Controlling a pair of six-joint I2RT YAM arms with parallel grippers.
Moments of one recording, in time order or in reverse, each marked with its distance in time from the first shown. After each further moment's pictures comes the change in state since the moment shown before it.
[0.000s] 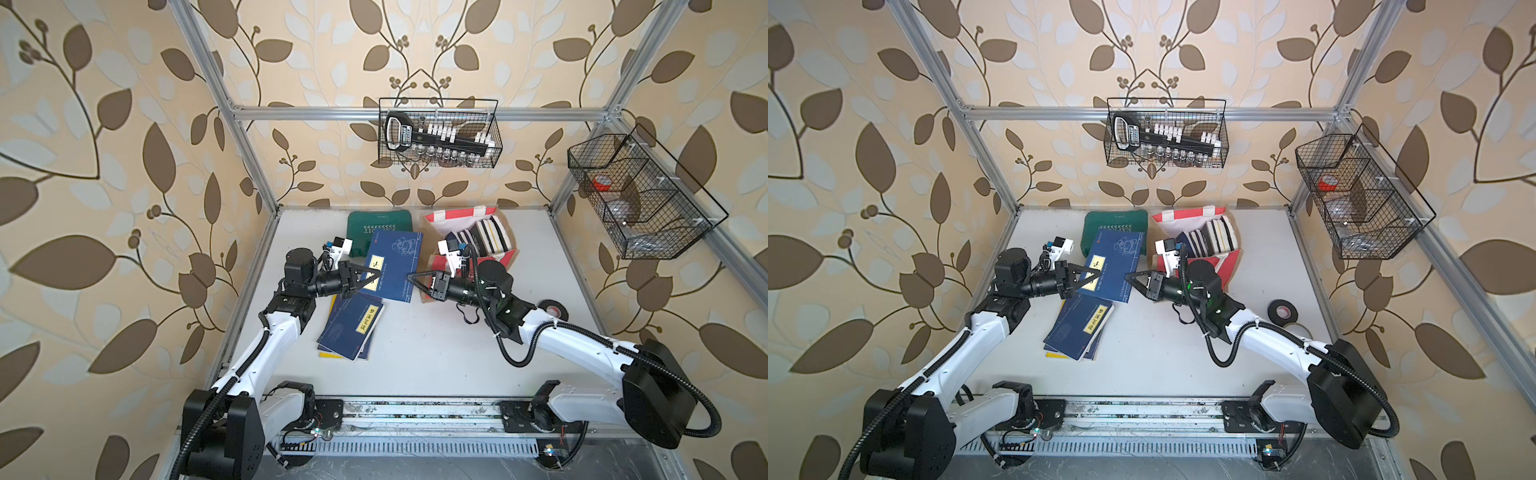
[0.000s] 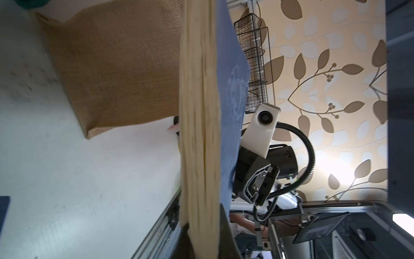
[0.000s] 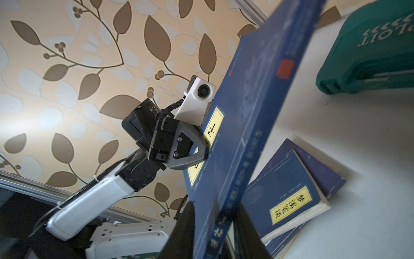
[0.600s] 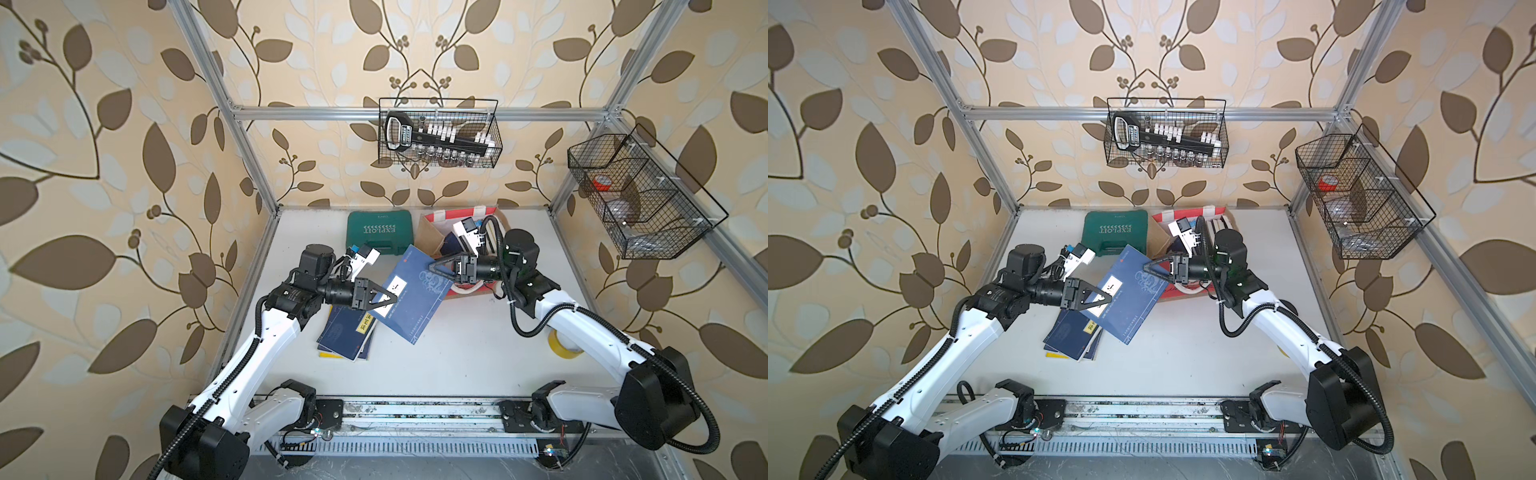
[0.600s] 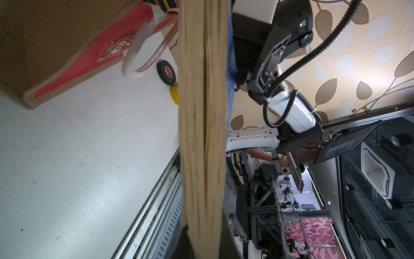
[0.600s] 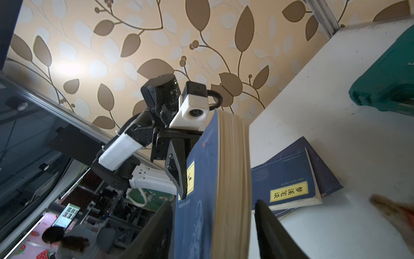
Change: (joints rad) left arm -0.203 -0.050 0.228 -0.613 0.030 0.526; right arm -0.263 0.002 0.199 -0.280 -0.558 -0.208
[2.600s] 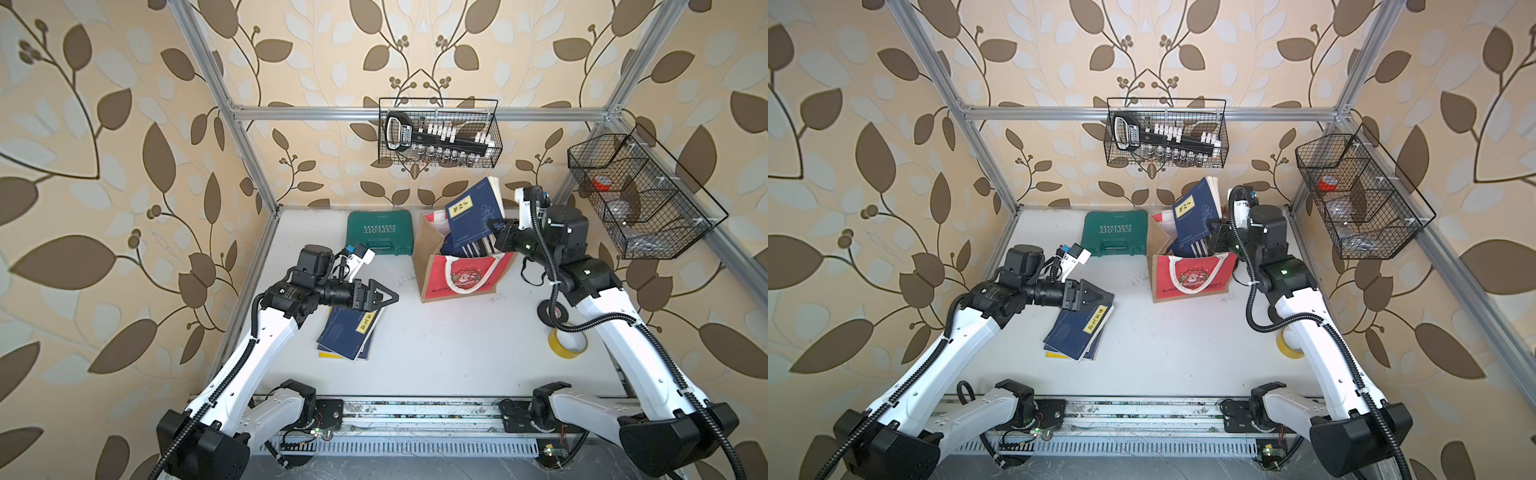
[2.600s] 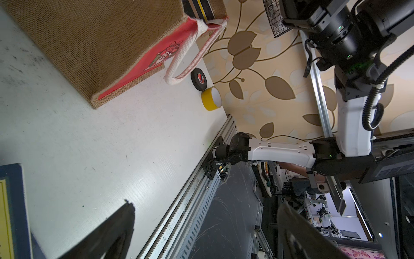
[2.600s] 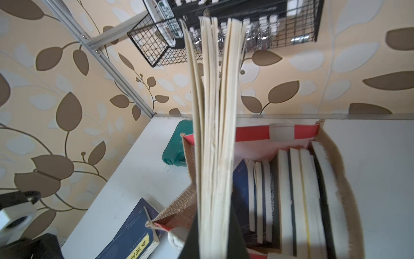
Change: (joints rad) left arm 0.010 -0.003 0.045 -0.141 -0.174 0.112; right arm -0.137 -0.130 0.291 -0.624 0.875 -0.381
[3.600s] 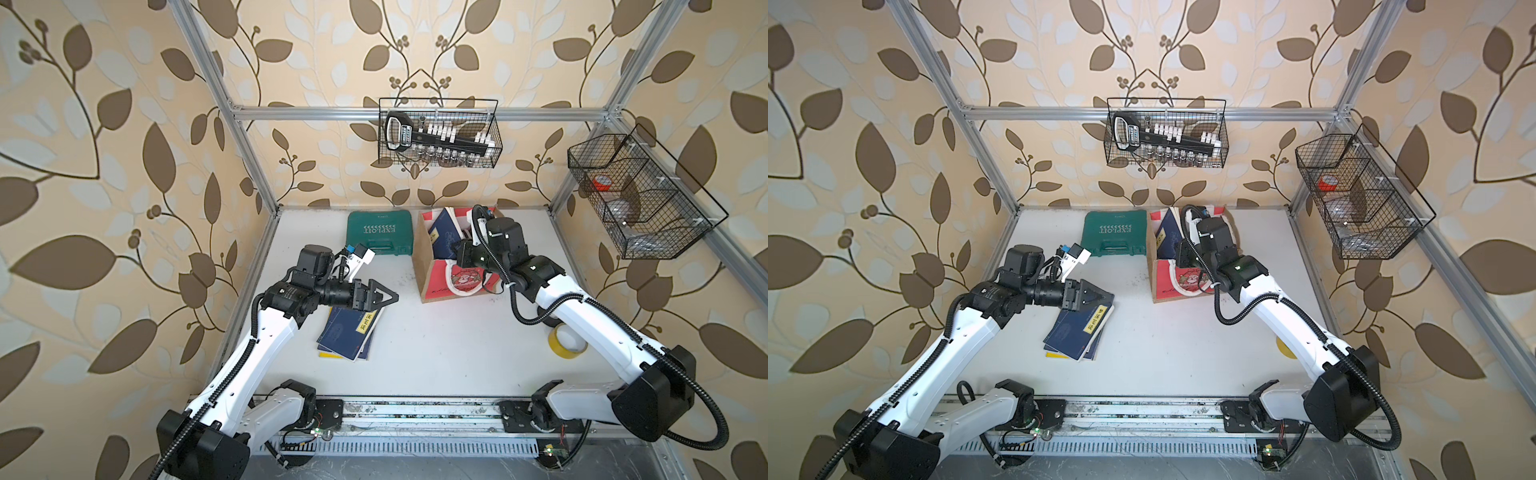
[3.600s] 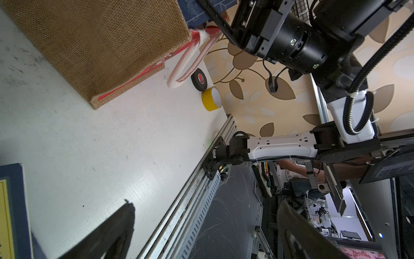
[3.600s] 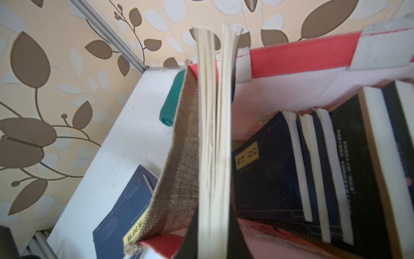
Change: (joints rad) left arm 0.000 0.000 0.000 0.000 -0.001 0.000; right arm 0.201 0.177 -0.050 0.029 0.136 0.098
